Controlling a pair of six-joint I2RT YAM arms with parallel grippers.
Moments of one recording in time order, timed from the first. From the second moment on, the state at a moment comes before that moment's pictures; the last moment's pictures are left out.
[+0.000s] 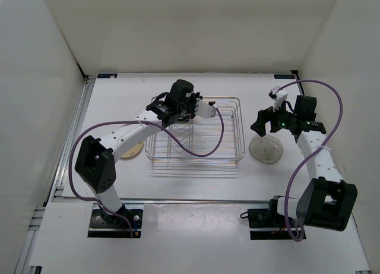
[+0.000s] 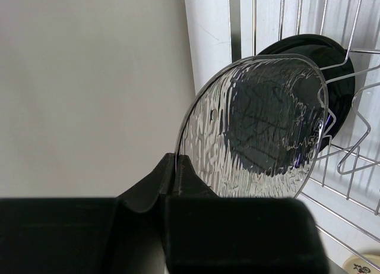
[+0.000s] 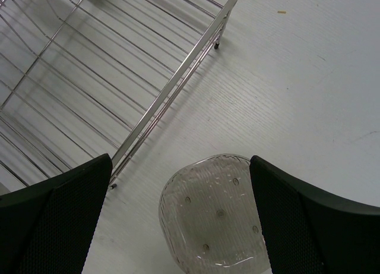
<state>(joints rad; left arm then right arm) -0.71 1.70 1.45 -0.29 -0.20 1.34 -0.12 1.24 0.95 -0.45 -0.70 -0.40</state>
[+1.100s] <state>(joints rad) -0.69 1.73 1.48 -0.27 -0.20 1.35 -0.13 1.24 0.95 -0.45 -0.71 -0.40</state>
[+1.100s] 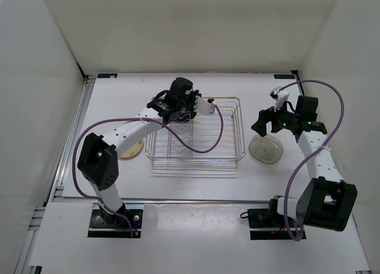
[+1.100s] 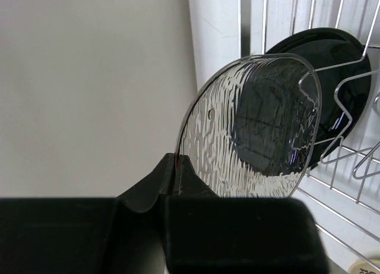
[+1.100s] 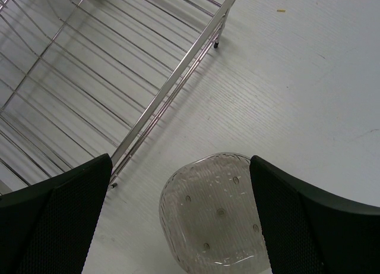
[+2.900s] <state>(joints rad) -0.69 1.81 1.40 -0.26 -0.17 1.21 -0.23 1.20 0.95 -0.46 -0.81 -0.40</state>
